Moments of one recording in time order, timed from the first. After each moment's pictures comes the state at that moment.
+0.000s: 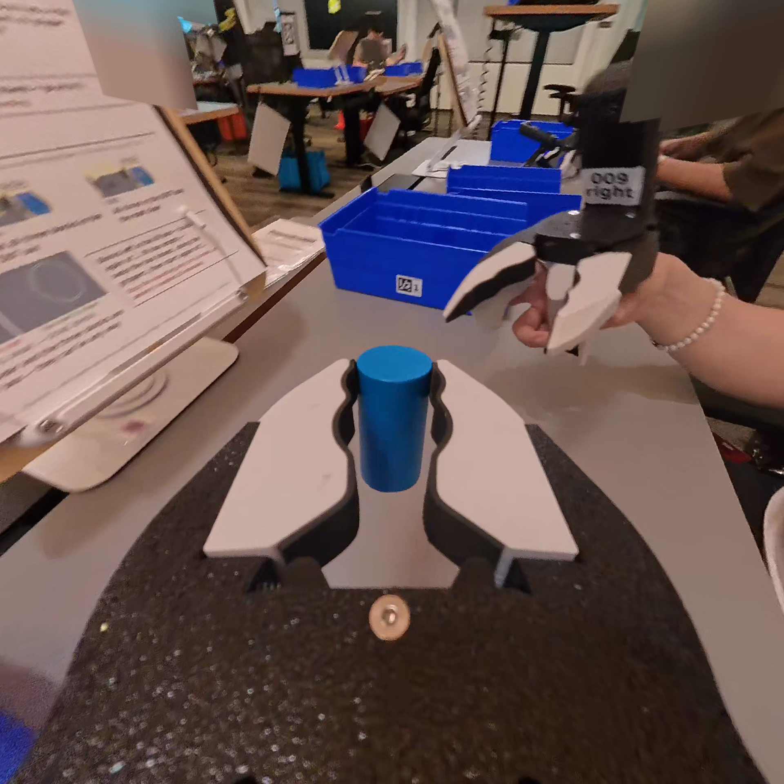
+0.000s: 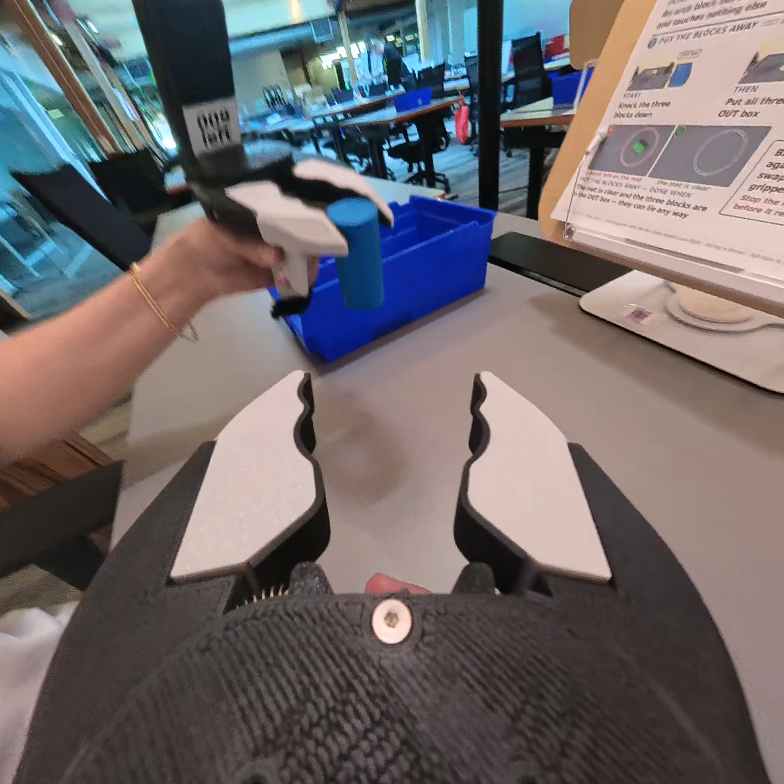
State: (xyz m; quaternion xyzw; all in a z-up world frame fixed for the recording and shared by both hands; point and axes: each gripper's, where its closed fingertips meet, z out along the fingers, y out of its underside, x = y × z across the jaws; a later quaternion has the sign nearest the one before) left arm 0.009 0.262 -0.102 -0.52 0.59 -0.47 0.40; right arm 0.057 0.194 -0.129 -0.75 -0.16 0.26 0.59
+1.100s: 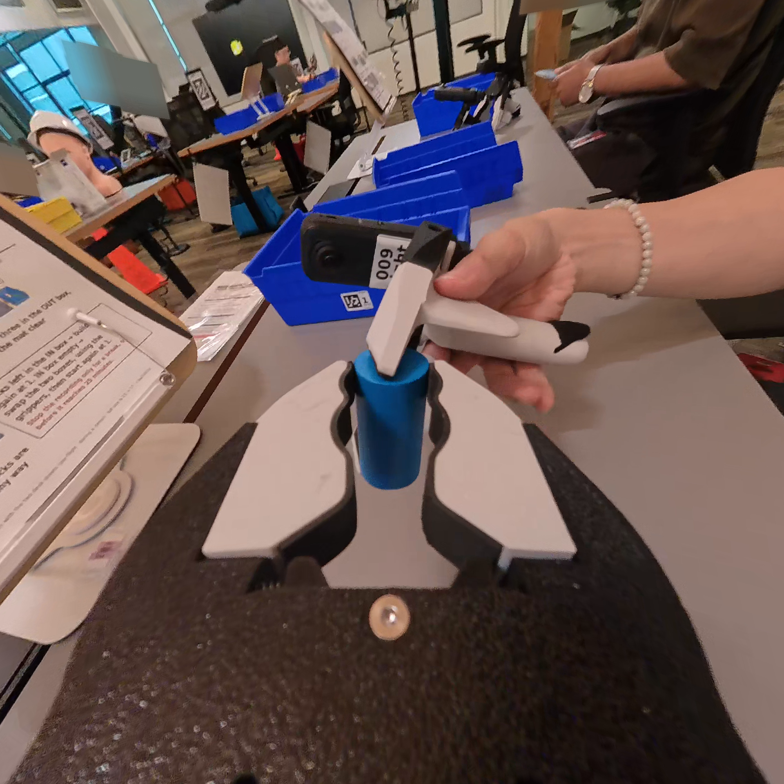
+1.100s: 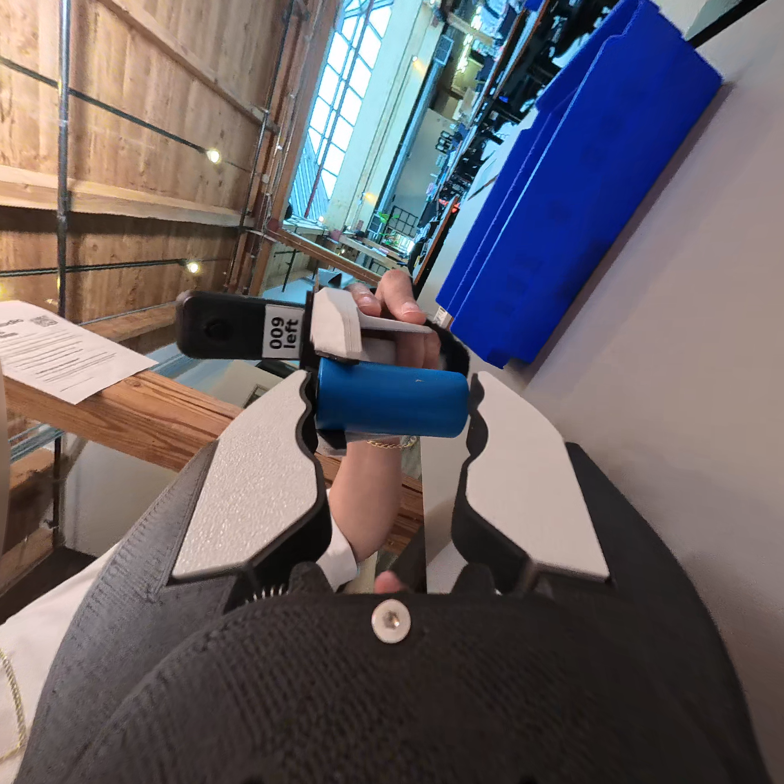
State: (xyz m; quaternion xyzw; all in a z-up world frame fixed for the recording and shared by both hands) left arm 0.049 0.196 -0.119 -0.39 0.68 -0.44 0.43; right arm 0.023 0.222 -0.130 -0.66 0.06 0.65 0.36
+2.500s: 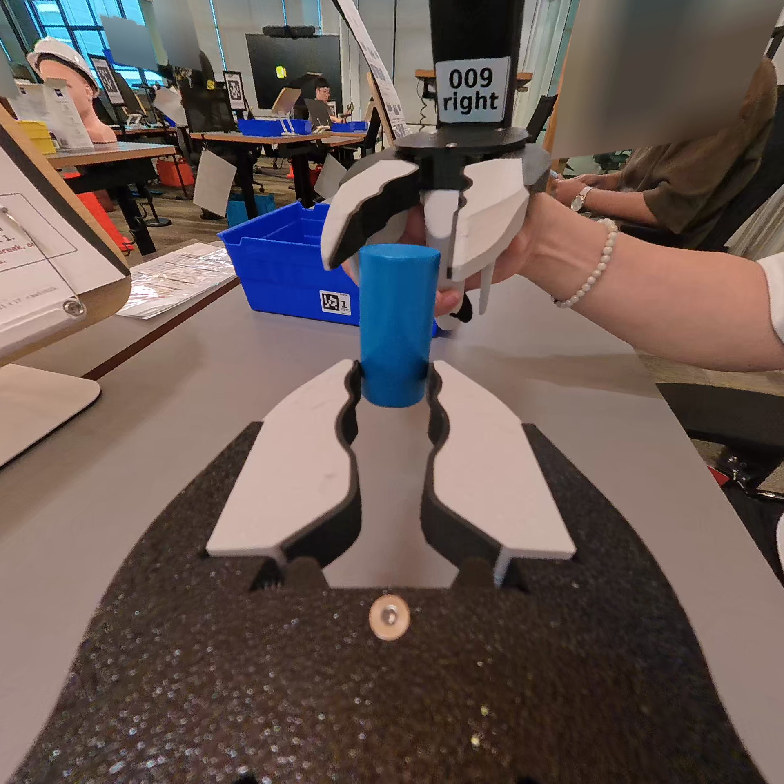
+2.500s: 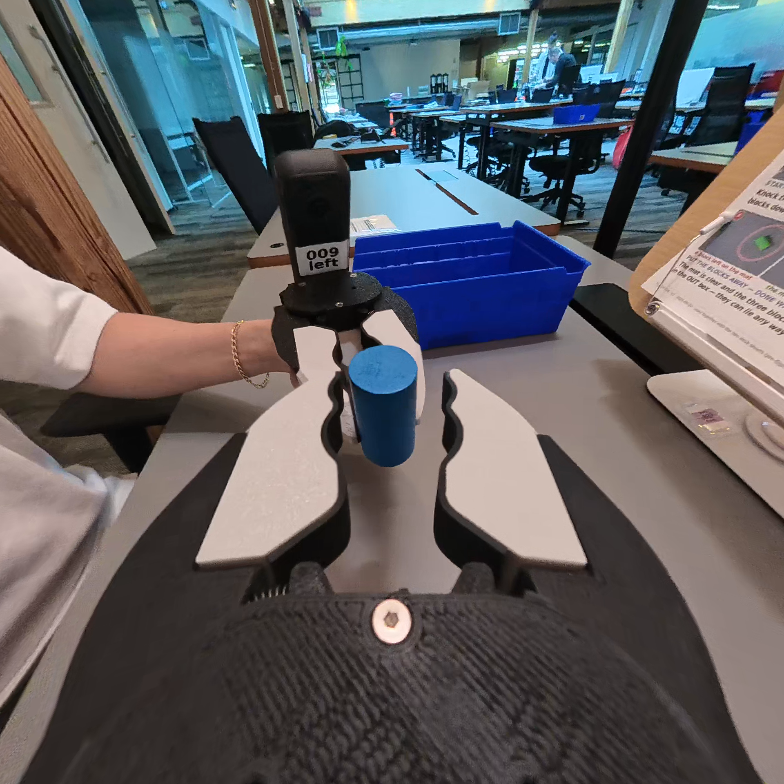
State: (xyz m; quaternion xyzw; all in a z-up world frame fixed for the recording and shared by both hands) left arm 0.070 0.186 -0.153 -0.46 0.59 -0.53 0.39; right arm 0.066 0.192 -0.110 -0.68 -0.33 0.33 0.57
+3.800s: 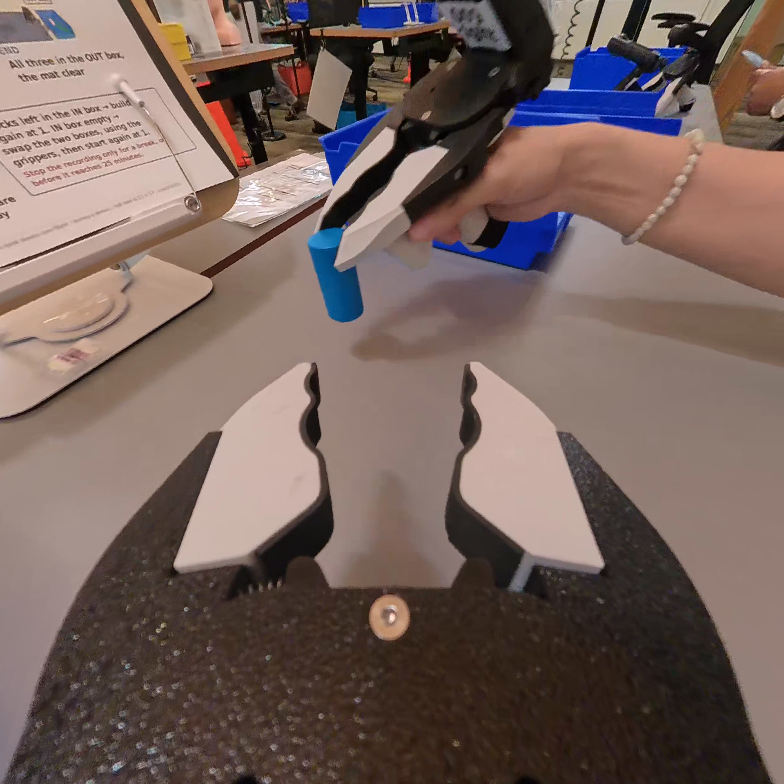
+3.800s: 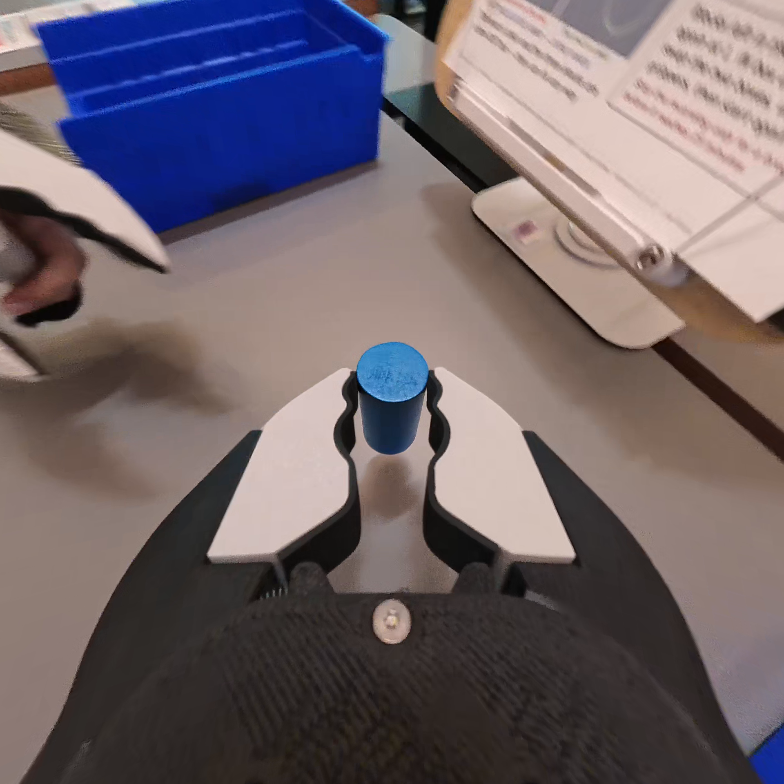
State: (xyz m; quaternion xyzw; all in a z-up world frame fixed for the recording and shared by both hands) left arm 0.042 0.216 -0.183 -0.57 0.57 -0.41 0.43; right arm 0.152 0.269 -0.195 -0.83 -0.24 0.15 0.48
